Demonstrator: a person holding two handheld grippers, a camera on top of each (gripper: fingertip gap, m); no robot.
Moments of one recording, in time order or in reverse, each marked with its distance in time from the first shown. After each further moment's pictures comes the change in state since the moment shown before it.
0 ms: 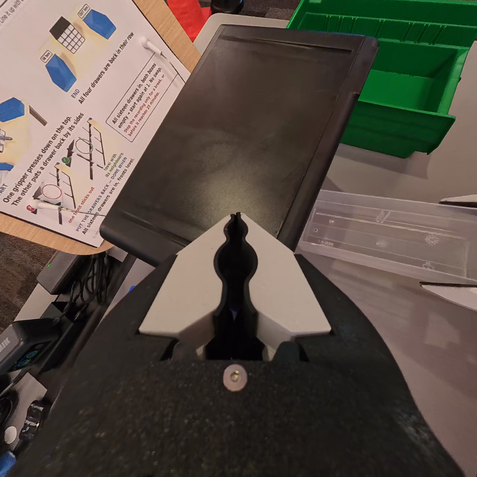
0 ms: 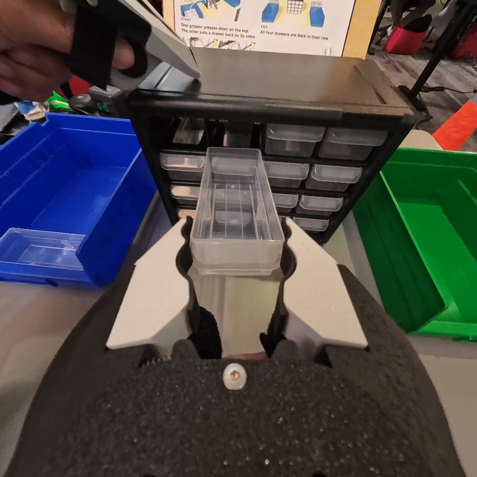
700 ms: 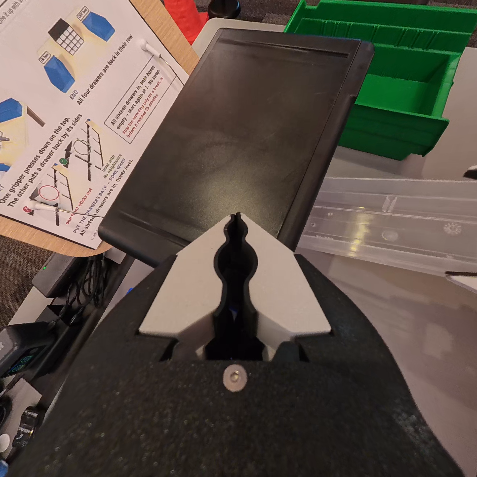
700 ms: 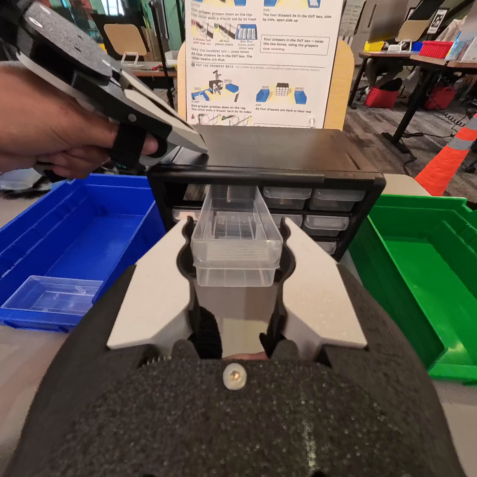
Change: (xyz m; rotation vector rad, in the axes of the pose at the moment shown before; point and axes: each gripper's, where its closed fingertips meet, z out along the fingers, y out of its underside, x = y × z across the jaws) left arm 0.001 0.000 0.000 0.012 0.013 -0.005; right arm -0.001 -0.048 -0.004 0.177 0.001 0.026
